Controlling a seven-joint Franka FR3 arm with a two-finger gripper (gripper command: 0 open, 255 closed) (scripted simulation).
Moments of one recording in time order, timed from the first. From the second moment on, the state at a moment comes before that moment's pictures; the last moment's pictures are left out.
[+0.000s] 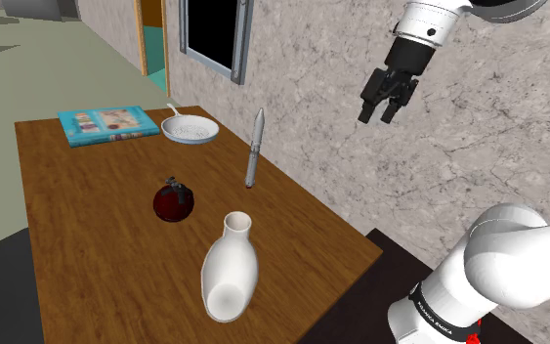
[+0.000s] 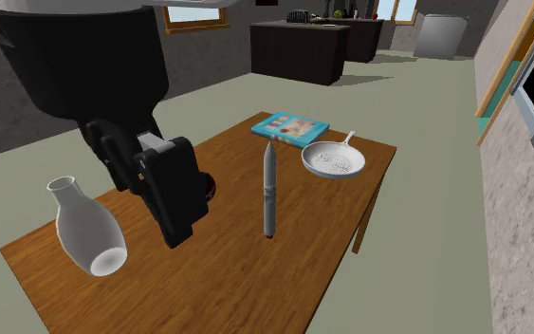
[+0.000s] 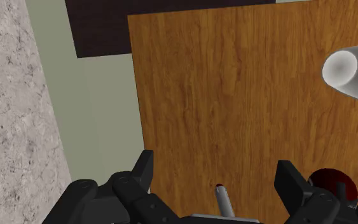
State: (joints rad) arm 0.02 -0.77 -0.01 -2.33 0.08 1.59 0.14
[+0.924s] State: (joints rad) arm 0.22 -0.59 -0.28 -2.50 0.19 2.26 -0.46
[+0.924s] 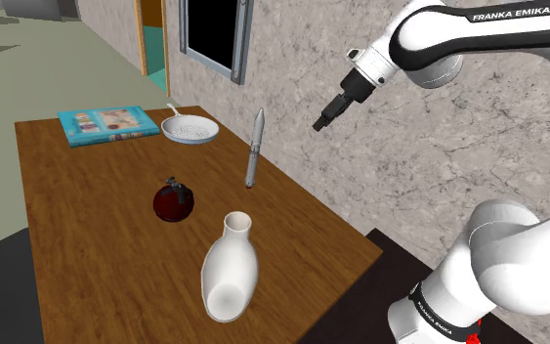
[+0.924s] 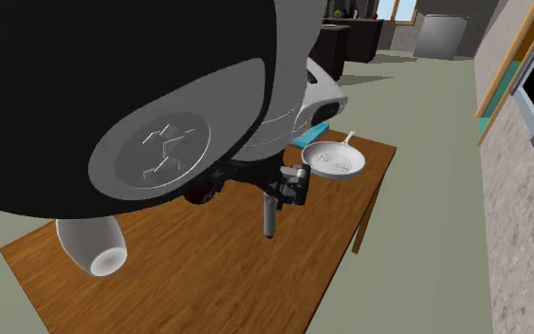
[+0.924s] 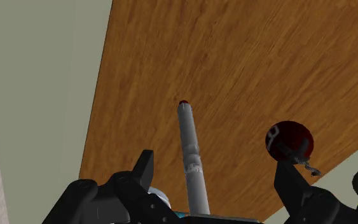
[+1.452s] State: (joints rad) arm 0.56 -0.34 -0.57 -2.38 0.54 2.51 -1.06
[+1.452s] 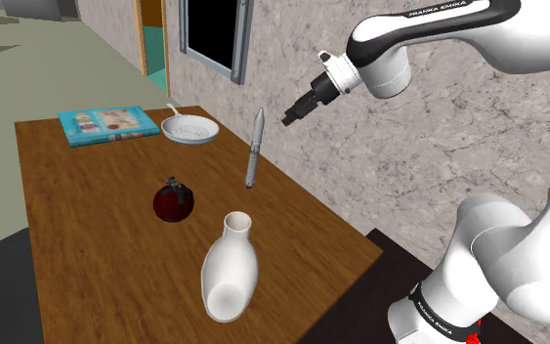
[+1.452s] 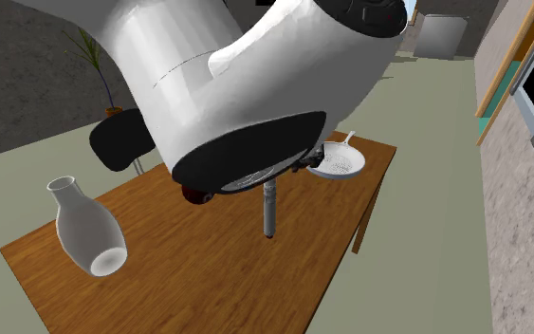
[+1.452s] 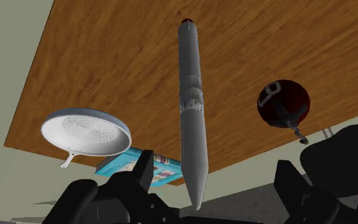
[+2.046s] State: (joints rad) arm 0.79 -0.11 -0.79 -2.21 1.01 2.45 -1.63
